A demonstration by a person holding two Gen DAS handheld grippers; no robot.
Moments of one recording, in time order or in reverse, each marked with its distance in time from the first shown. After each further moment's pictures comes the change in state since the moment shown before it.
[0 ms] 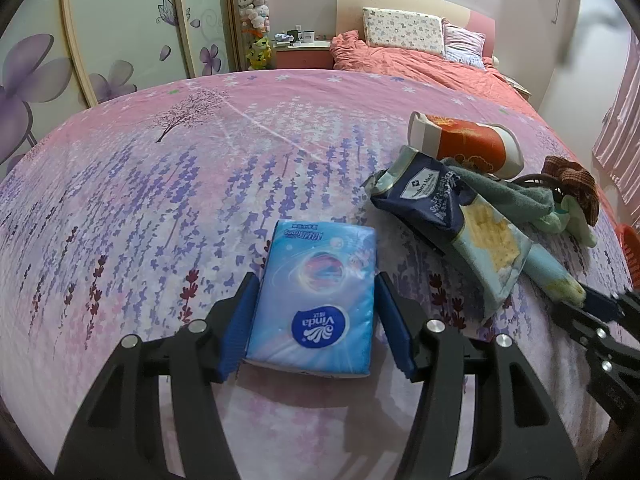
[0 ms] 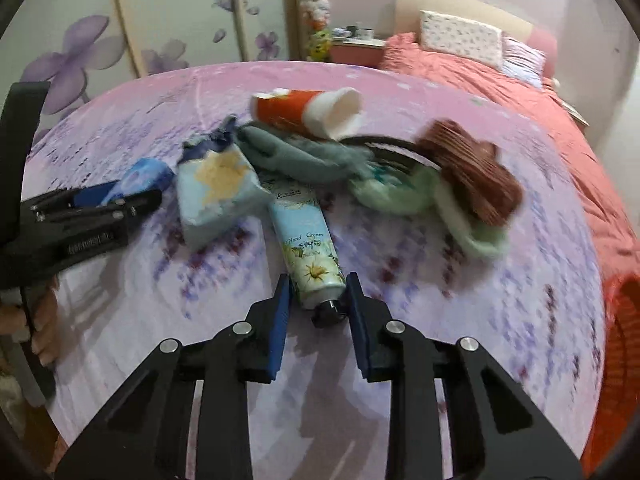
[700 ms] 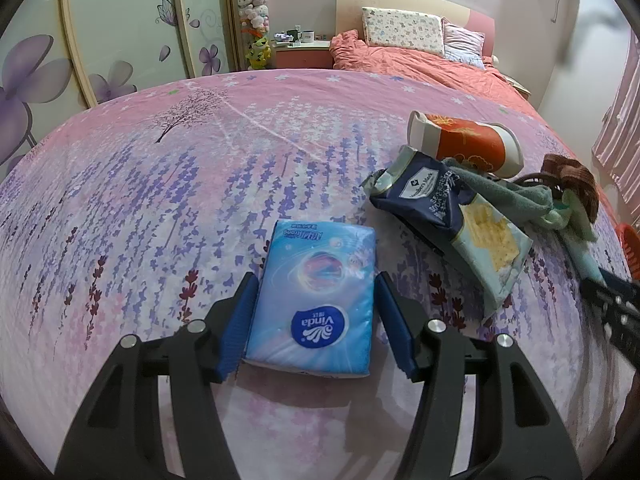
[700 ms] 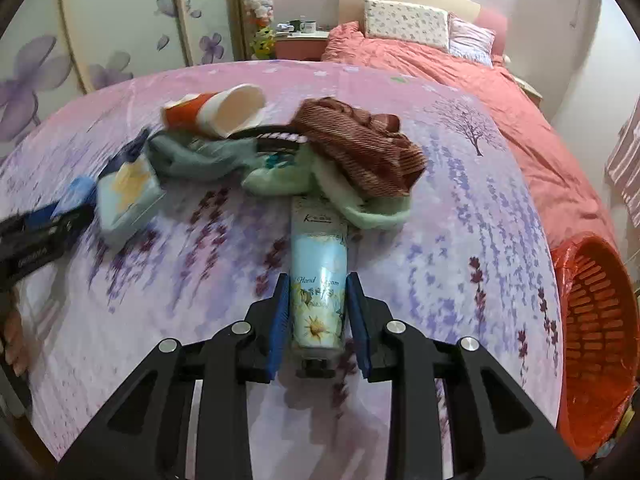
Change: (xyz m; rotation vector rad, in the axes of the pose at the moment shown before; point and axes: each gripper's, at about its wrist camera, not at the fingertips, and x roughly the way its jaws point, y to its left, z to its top) left arm 0.000 -0.001 0.000 0.001 0.001 0.000; right arm -0.001 -0.043 -0.003 0.114 0.020 -0.137
